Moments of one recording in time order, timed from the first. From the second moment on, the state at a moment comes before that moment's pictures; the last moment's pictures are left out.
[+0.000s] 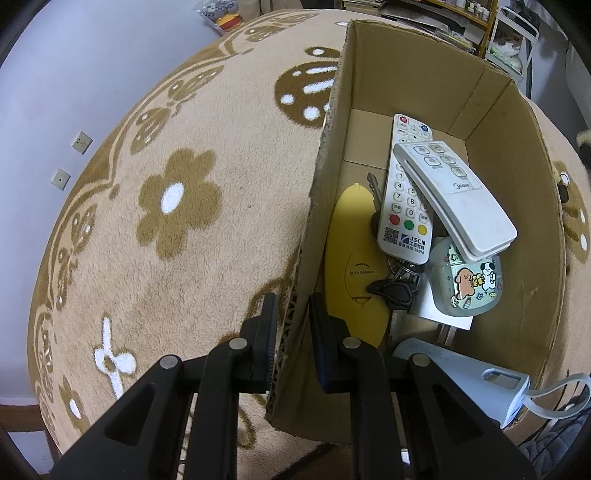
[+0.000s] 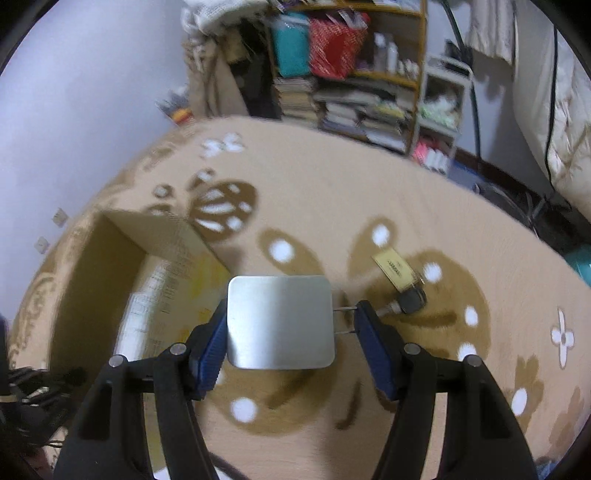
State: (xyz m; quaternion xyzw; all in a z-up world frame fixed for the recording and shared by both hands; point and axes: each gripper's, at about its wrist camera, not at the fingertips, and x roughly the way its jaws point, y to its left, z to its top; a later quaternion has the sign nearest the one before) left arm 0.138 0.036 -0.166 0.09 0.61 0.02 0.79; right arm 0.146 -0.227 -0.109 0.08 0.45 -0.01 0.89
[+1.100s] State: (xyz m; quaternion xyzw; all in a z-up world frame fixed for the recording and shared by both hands) left arm 0.140 0.034 -0.166 0.10 0.61 0.02 0.79; right arm 0.135 -0.129 -0.105 0.08 0.40 0.16 0.90
